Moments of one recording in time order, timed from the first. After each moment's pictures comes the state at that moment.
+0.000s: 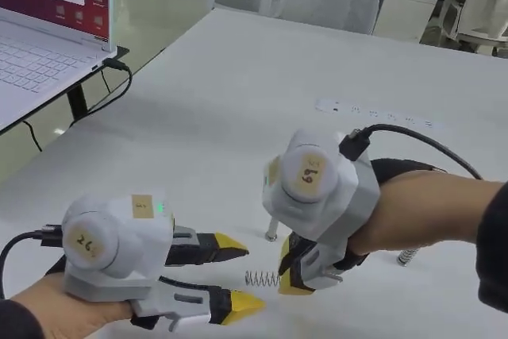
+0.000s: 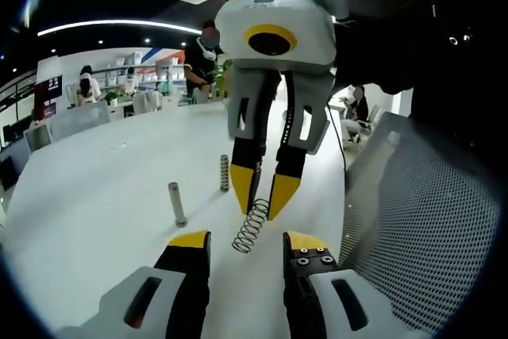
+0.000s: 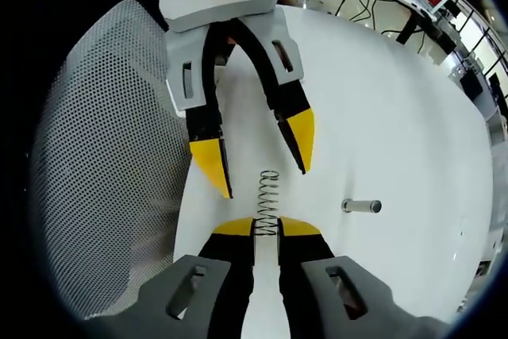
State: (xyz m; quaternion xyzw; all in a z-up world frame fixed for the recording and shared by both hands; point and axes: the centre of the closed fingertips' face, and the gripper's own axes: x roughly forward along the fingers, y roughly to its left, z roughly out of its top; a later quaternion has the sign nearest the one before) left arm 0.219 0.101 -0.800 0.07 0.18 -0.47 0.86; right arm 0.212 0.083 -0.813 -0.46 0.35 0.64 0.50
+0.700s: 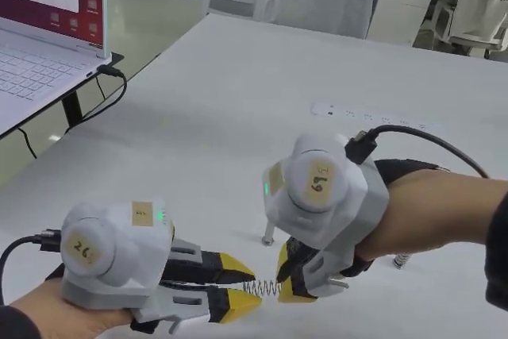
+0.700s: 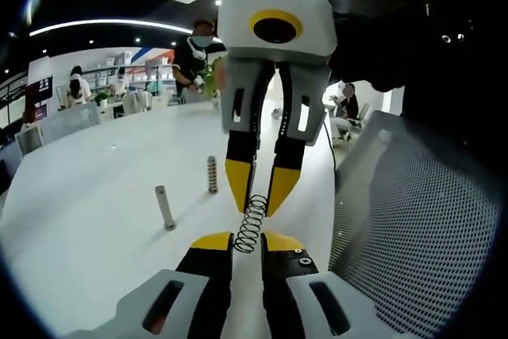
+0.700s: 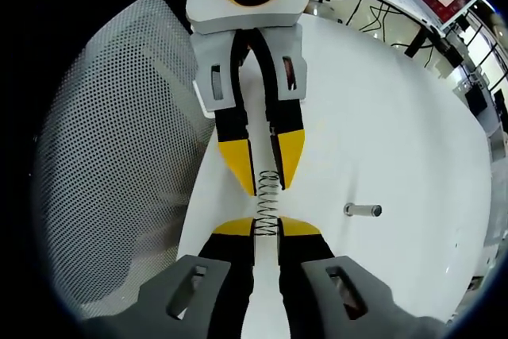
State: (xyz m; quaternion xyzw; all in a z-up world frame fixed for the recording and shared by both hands) left arm 0.212 0.092 -0.798 0.08 0.18 -0.49 0.85; right arm 0.204 0.079 -0.806 -0.47 0.33 0.66 0.49
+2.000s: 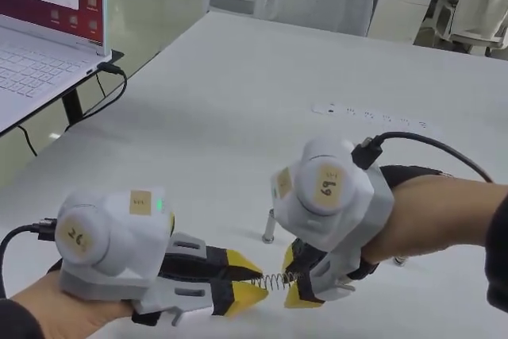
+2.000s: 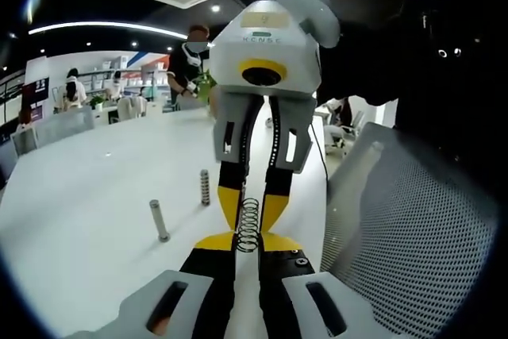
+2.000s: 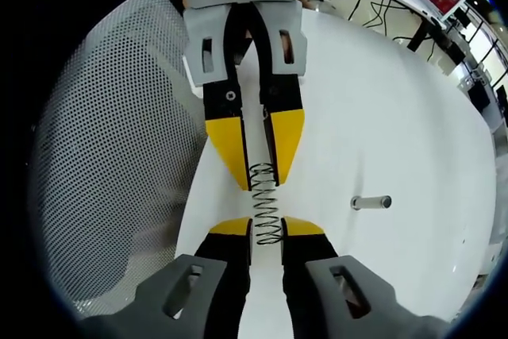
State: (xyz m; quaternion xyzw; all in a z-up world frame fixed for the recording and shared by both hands) left arm 0.208 0.085 -0.781 0.06 0.16 -0.51 0.84; right arm 0.206 0.071 -0.819 -0.46 0.34 0.66 0.48
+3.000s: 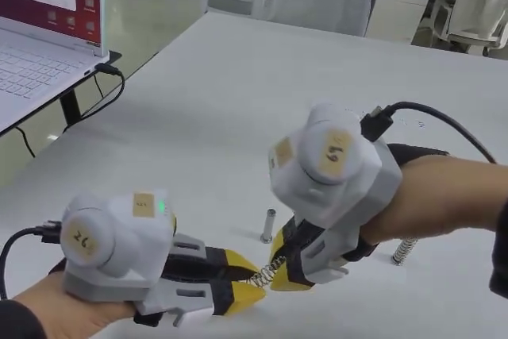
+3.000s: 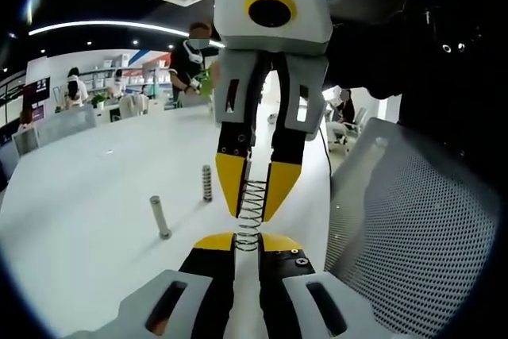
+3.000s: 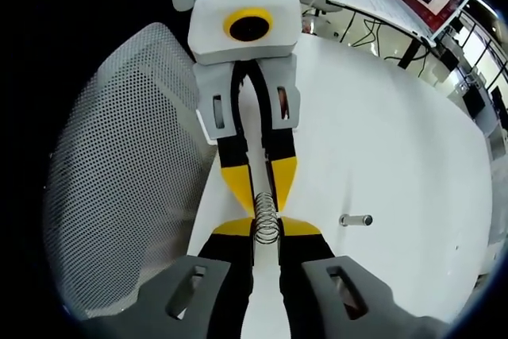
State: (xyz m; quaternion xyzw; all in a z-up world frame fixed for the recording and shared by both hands) left arm 0.211 0.083 -0.789 0.07 0.17 -0.50 0.85; right arm 0.199 0.091 -0.784 -0.44 0.32 0.68 0.50
